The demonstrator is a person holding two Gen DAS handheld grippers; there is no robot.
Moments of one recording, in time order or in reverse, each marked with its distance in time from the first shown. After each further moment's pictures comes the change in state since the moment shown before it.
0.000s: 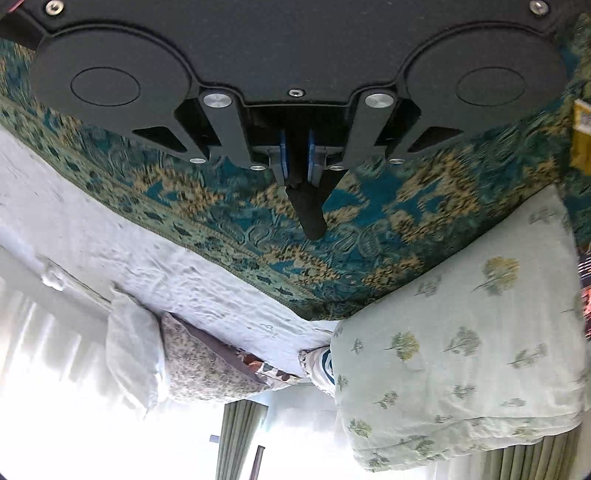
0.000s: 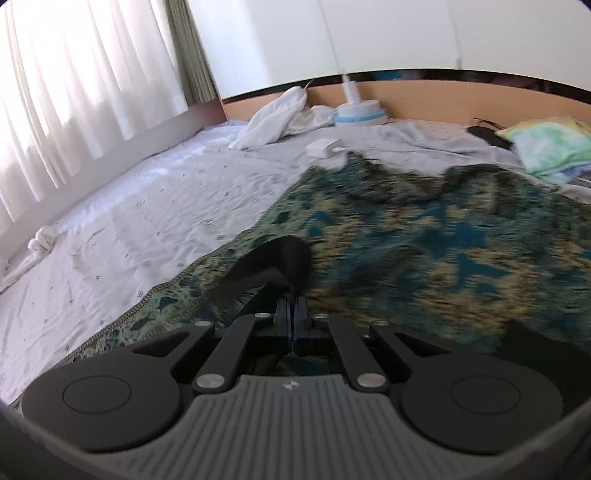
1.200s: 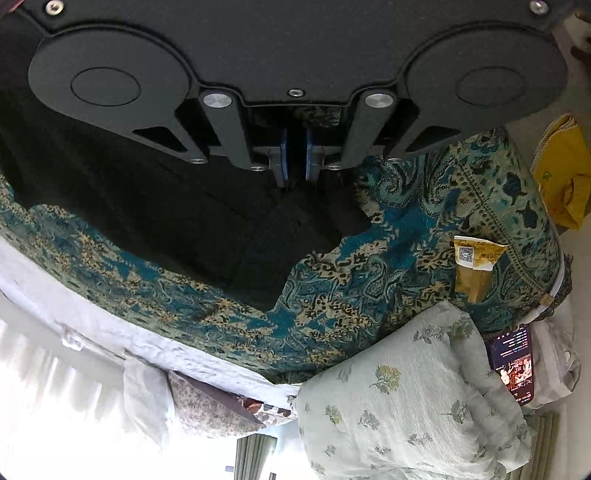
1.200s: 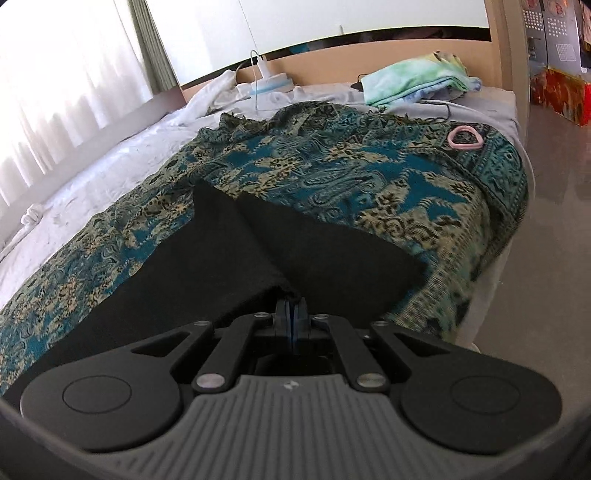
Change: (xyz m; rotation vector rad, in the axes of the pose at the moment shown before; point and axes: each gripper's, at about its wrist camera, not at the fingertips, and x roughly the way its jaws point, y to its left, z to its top) left arm -0.093 0.132 -0.126 0.102 0.083 -0.027; right arm -0.136 -0.216 -0.100 0.026 0.059 -0.025
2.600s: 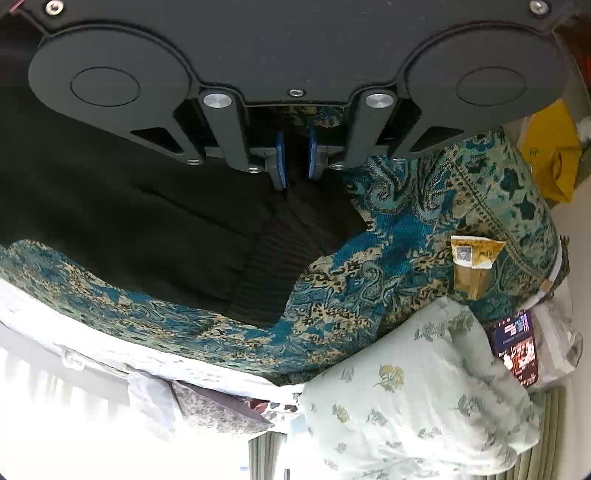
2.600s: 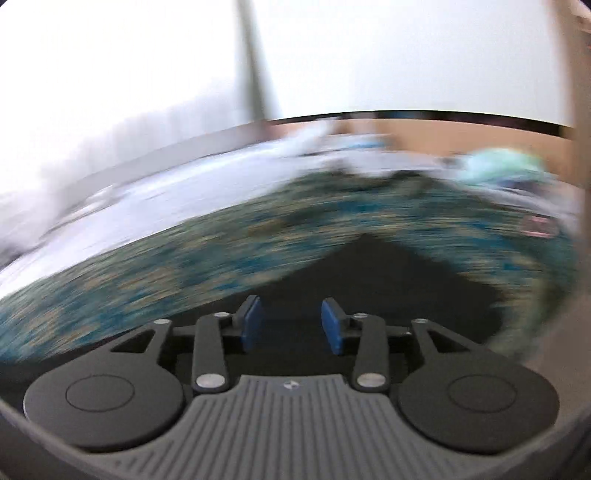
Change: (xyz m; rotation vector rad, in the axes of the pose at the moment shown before) left arm 0.011 0.001 -0.019 0.102 -0.042 0.032; right arm -0.063 0.118 -0.044 -0.318 -0.122 0.290
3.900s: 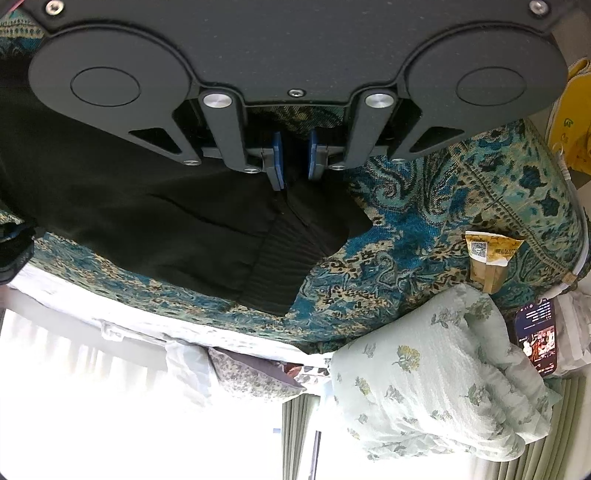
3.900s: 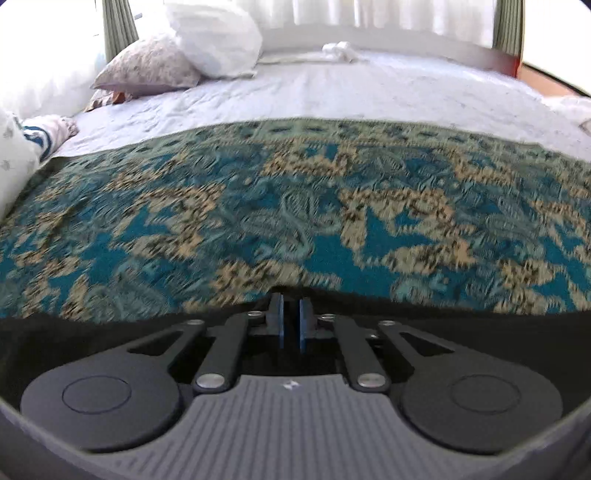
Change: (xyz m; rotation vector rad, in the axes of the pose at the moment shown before) left arm -0.001 0.024 -0.029 0.018 -0.149 -0.142; right arm 0.123 0.388 -0.062 -0.333 0.318 0.269
